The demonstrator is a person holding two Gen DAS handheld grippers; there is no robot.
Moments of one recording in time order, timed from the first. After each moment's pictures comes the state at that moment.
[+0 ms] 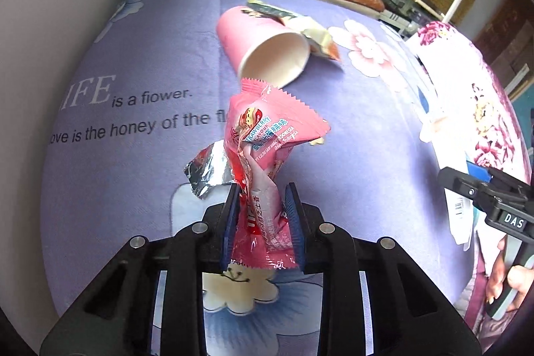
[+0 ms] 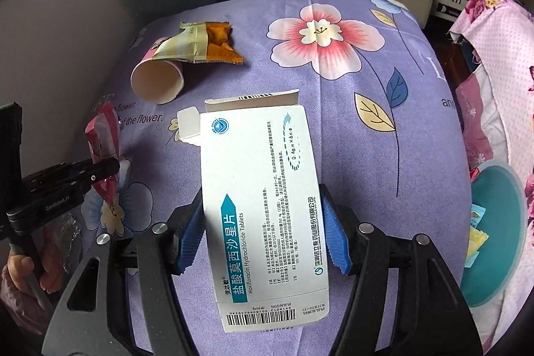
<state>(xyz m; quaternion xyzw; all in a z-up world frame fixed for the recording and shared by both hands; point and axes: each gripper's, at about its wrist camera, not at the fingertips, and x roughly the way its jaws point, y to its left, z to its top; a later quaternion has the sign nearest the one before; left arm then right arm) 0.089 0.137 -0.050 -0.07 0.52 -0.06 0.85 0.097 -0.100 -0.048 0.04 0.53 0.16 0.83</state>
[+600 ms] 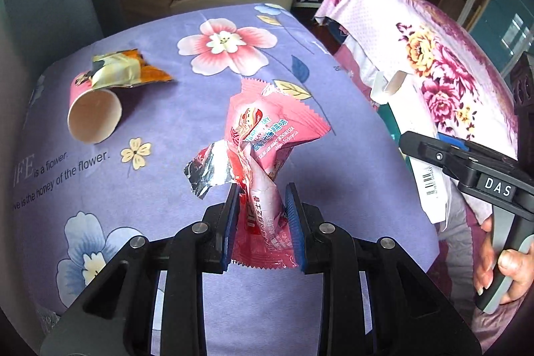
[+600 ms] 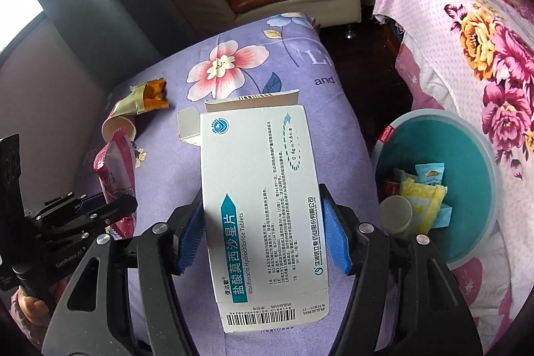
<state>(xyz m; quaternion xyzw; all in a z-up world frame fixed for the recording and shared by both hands) 0.065 -0.033 -0.019 0.04 0.50 -0.18 0.84 0.042 -0.234 -0.026 0.15 0.48 0.07 0.86</state>
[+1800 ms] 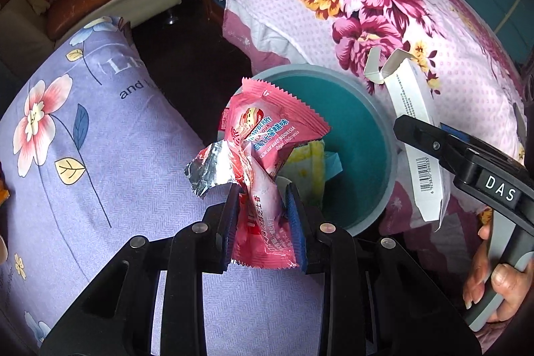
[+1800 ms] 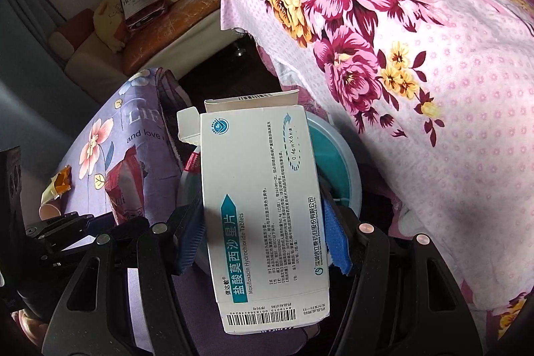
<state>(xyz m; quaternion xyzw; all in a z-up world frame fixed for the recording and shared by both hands) 0.090 -0.282 -0.067 0.16 0.53 -0.30 0.77 -0.003 -0.447 -0.070 0.25 0.45 -0.10 0.85</state>
